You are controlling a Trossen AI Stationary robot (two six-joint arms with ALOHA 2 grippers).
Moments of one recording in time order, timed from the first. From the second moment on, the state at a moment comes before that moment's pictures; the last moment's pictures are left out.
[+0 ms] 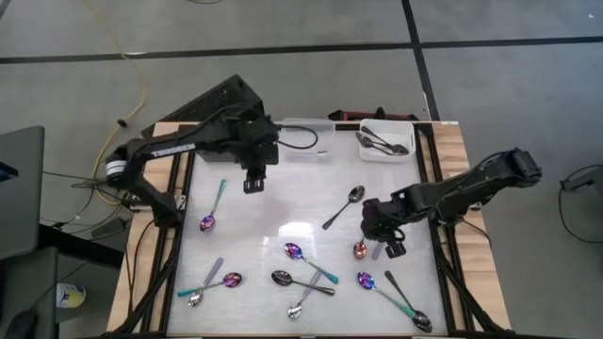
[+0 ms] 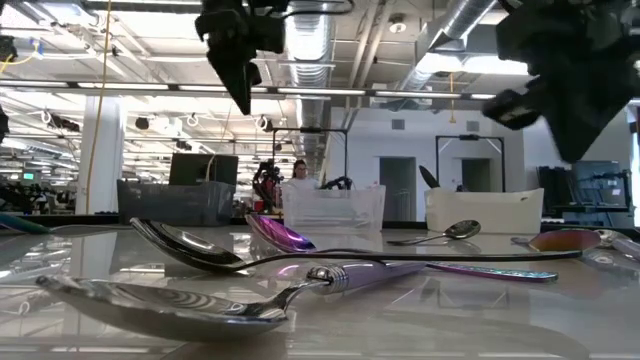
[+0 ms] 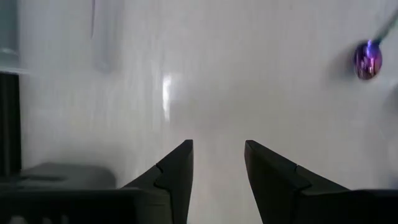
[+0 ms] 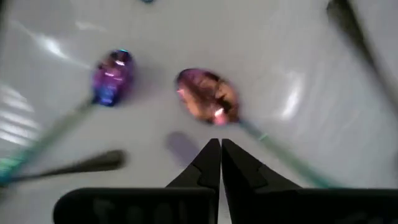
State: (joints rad) left arm 0.34 1.56 1.48 -1.07 0.06 0.23; right arm 0.24 1.26 0.81 -0.72 -0.13 -0.05
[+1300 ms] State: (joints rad) left arm 0.35 1.41 1.14 -0.69 0.02 0.29; right arm 0.18 1.56 0.81 -0.67 0.00 -0.43
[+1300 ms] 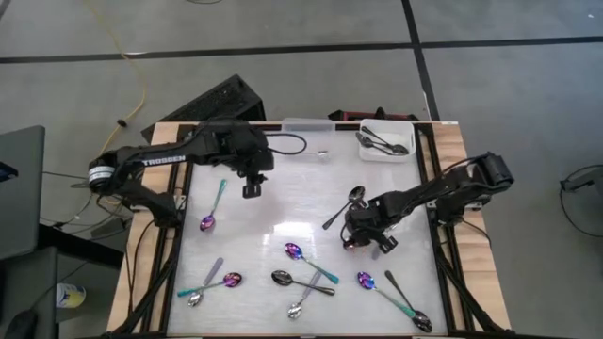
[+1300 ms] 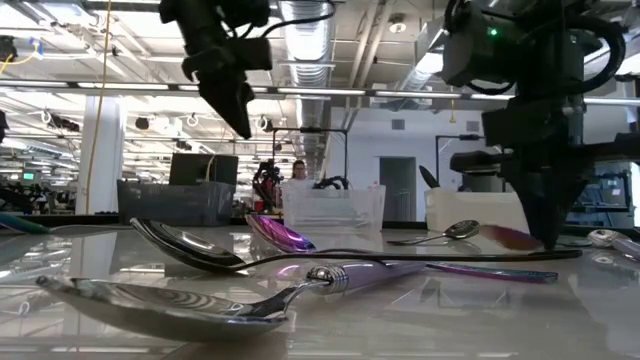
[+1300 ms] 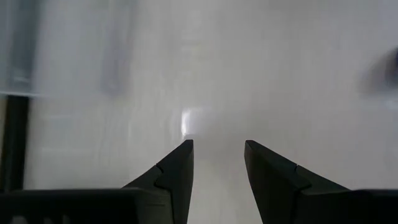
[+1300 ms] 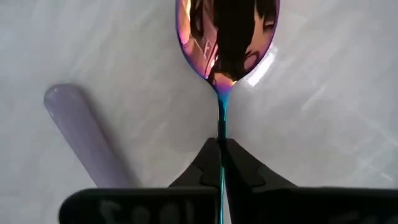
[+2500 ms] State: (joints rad) left arm 0.27 1.51 0.59 1.02 -0.03 0.18; right arm -0.17 1.49 0.78 0.82 0.16 -0.03
